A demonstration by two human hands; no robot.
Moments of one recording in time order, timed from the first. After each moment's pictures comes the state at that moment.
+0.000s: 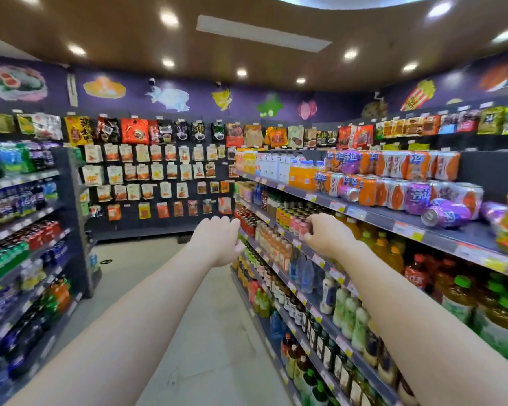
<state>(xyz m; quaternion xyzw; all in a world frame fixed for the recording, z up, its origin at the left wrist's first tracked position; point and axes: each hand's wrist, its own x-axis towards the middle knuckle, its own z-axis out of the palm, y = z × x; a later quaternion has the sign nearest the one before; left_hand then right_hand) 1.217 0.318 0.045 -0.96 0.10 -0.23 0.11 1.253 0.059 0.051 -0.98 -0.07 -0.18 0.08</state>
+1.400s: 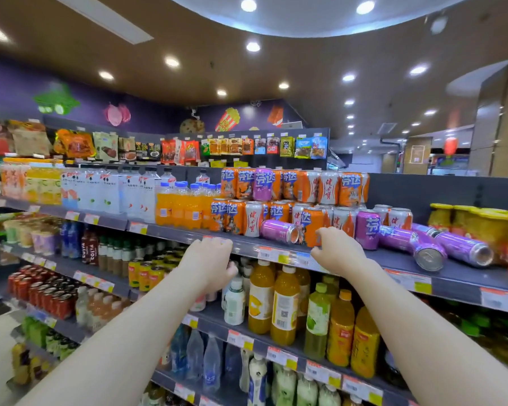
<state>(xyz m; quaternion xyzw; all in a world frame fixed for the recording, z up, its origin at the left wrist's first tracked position) 1.756 0.189 0.043 -0.84 0.46 -0.28 -0.02 1.583 -0.036 0.069 -0.92 0.33 -0.23 -0.02</state>
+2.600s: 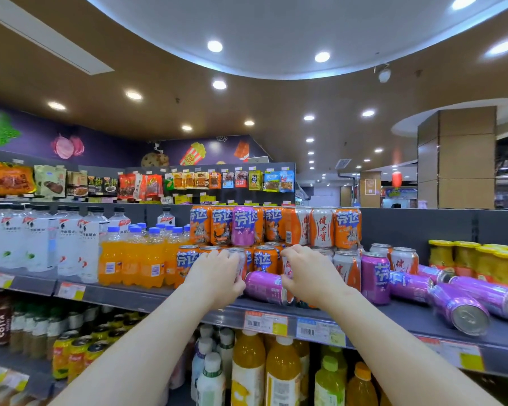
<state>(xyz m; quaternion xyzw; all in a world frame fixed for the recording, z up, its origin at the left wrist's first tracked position) 1.871 0.043 0.087 -0.77 0.54 -0.33 -0.08 1.694 -0.093 0.095 -0.91 0.24 -0.30 -0.14</state>
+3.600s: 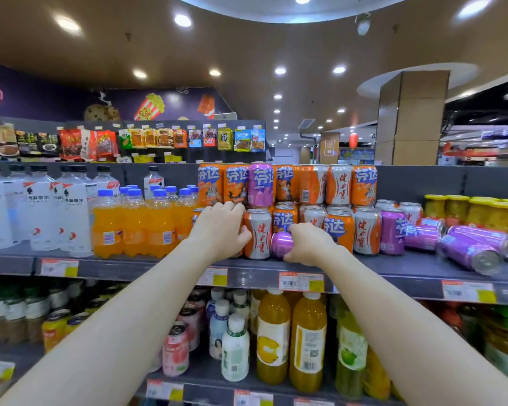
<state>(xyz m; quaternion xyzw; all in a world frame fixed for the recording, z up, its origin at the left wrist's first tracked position) 1.976 0.037 0.085 -0.68 0.61 -0.35 -0.19 1.795 -0.083 0.072 -0.89 0.42 -0.16 -0.07</state>
